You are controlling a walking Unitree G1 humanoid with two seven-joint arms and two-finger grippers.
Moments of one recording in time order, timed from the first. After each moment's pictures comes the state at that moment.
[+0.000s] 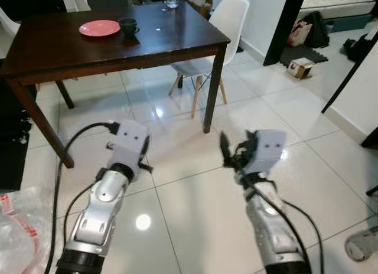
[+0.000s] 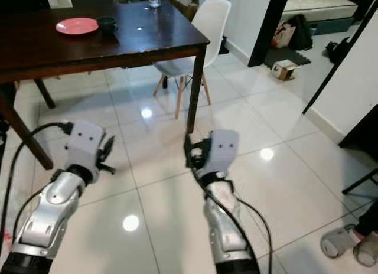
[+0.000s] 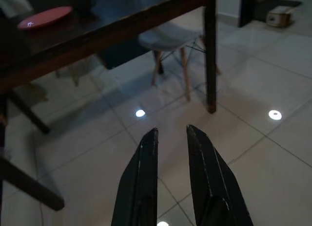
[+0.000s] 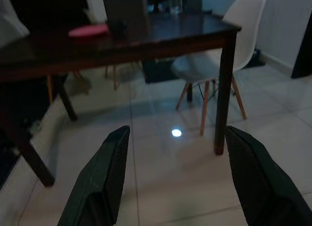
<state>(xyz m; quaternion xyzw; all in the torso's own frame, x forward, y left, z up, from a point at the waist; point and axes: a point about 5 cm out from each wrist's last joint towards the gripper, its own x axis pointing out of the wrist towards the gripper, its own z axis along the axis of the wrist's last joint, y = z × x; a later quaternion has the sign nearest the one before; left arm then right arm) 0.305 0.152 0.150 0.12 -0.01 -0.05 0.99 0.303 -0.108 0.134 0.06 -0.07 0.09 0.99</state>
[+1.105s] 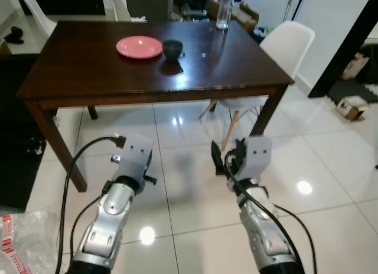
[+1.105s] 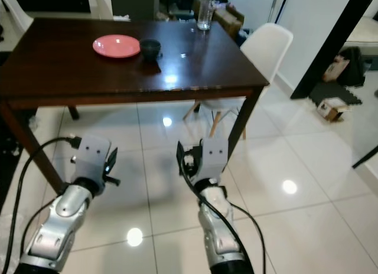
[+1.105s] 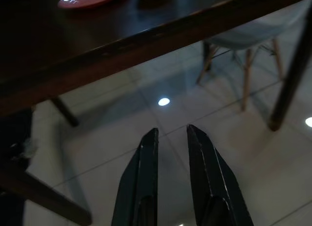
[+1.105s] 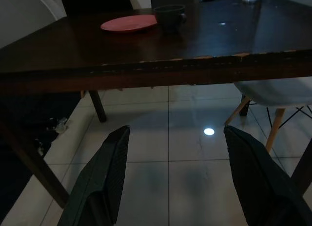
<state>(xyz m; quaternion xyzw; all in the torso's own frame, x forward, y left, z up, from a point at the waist) 0.298 0.135 0.130 0.12 0.01 -0.07 0.99 0.301 -0.101 0.125 0.06 -0.06 0.10 0.99</state>
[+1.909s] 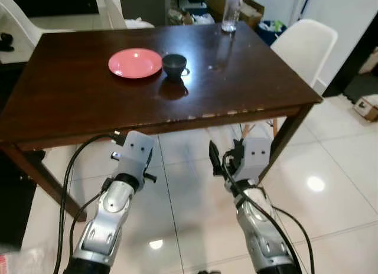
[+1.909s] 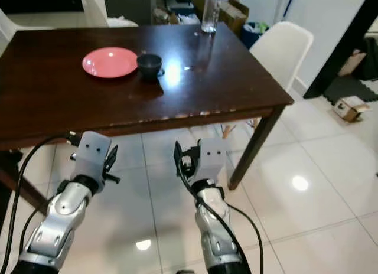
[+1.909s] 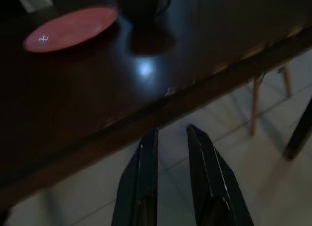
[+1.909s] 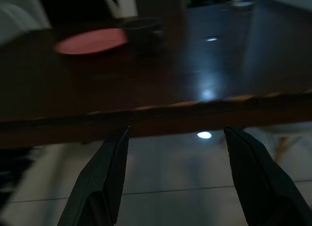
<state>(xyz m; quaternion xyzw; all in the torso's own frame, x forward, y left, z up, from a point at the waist) 0.301 0.118 0.135 0.12 -0.01 -0.10 0.99 0.301 -0.112 0.124 0.06 -0.06 0.08 0.99</state>
